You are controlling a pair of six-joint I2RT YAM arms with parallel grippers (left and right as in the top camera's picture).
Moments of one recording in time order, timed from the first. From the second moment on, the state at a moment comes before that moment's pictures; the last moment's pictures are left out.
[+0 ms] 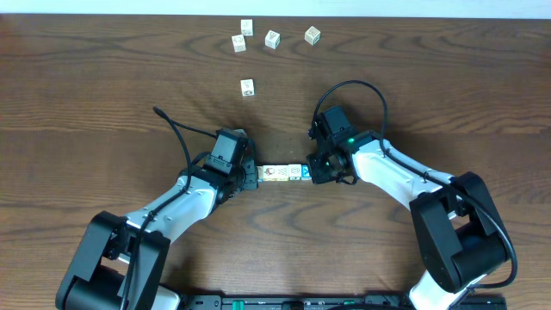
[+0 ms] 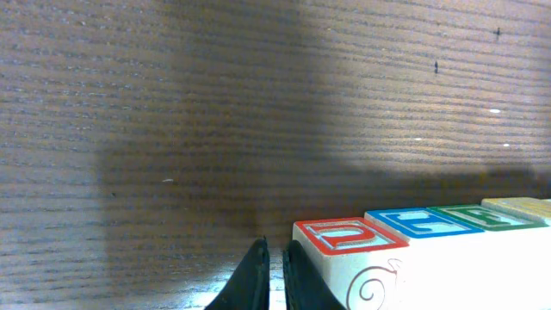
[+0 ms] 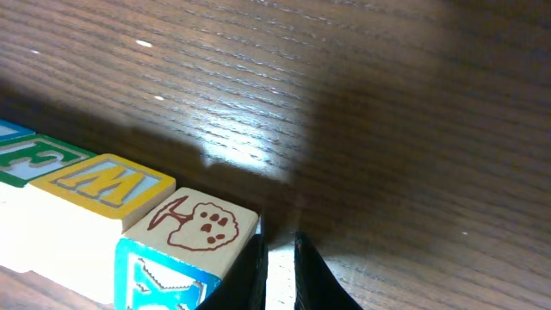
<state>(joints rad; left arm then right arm) -0.43 1.60 0.70 -0.18 0.08 -0.51 0.49 1.84 1.05 -0.52 -0.15 0.26</state>
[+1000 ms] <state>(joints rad) -0.44 1.60 0.72 -0.26 0.05 -0.51 0.49 1.84 1.05 -0.55 -0.19 0.26</state>
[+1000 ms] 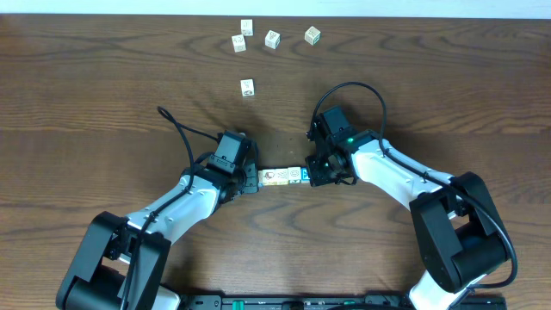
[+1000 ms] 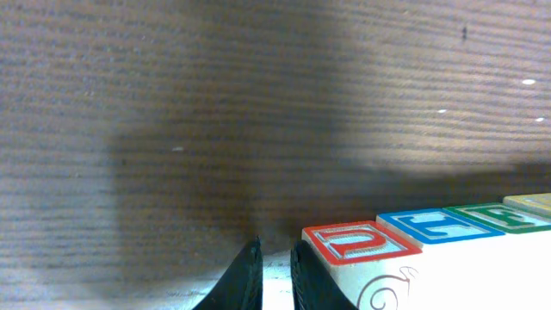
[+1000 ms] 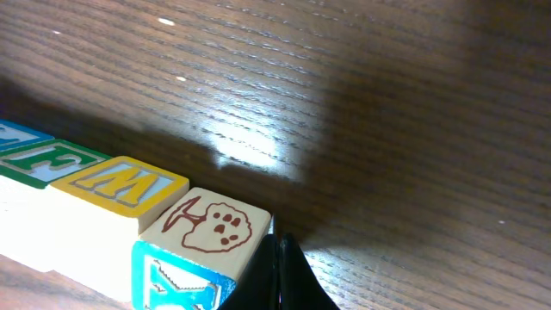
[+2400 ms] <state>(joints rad) -0.40 1.60 0.72 -0.27 -0.13 -0.51 0.34 1.84 1.07 -0.65 0.02 0.33</state>
